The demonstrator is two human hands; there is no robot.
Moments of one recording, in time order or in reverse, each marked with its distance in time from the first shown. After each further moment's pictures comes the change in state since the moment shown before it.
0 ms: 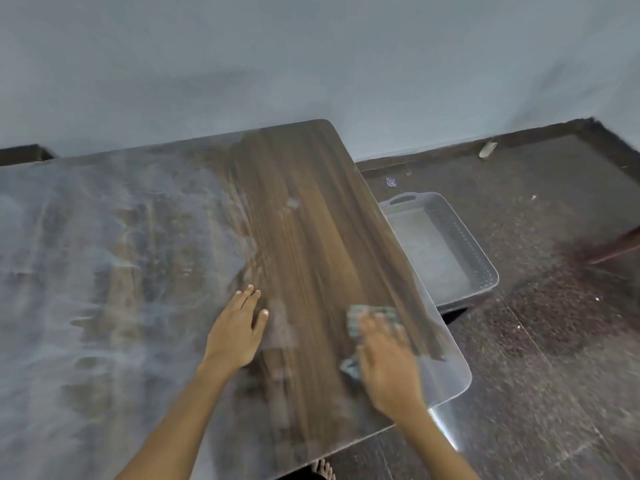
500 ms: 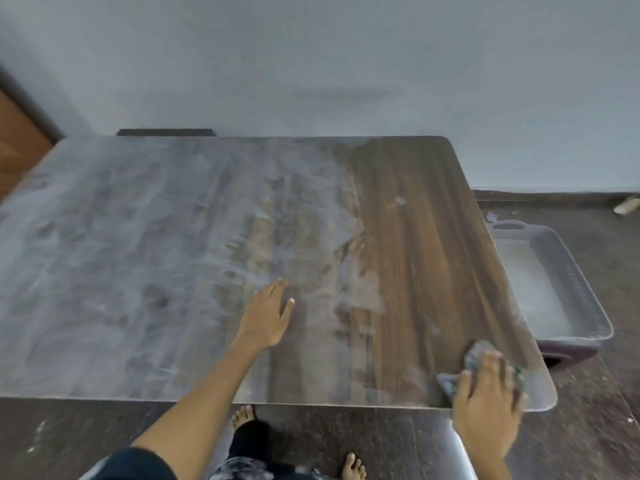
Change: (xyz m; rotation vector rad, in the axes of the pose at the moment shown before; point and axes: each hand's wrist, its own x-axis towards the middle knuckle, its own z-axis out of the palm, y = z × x) left_hand -0.120 -0.067 -0.042 -0.055 0.148 -0.247; right_hand -0.072 0.004 0.016 0.001 0.229 0.297
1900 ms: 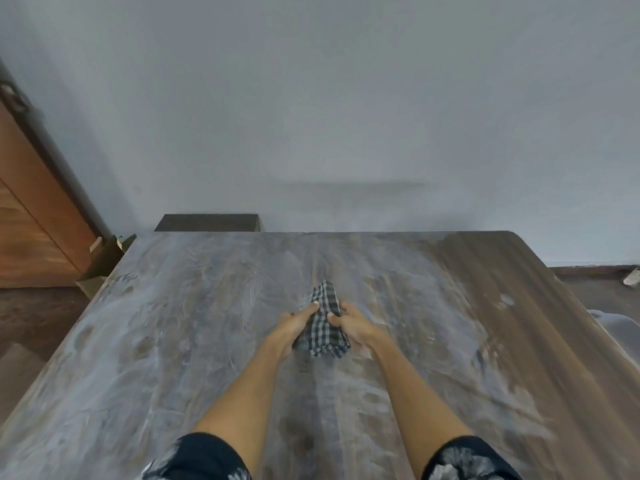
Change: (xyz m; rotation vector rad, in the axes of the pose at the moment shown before) left_hand 0.162 -0.186 -0.207 -1.058 -0.187 -0.552; right_hand 0.049 -0.556 0.073 1.010 -1.003 0.073
